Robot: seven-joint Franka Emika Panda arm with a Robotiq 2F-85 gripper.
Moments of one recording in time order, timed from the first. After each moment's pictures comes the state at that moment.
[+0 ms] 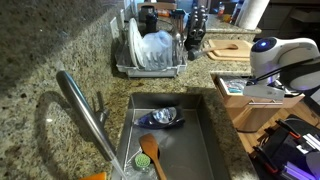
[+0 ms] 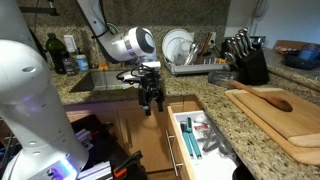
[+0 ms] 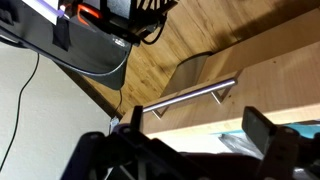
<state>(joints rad) 0.00 -0.04 0.00 -2.71 -0.68 2.28 1.77</state>
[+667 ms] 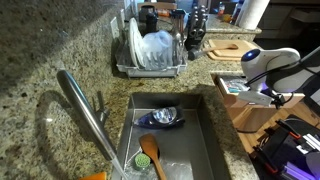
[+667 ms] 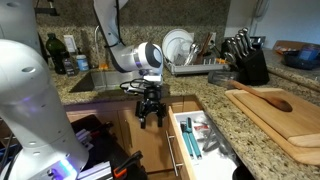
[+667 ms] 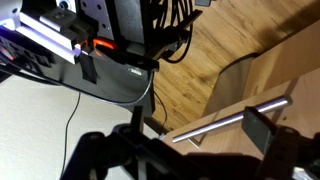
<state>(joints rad) 0.00 0.16 -0.05 -2.63 -0.61 2.24 1.96</state>
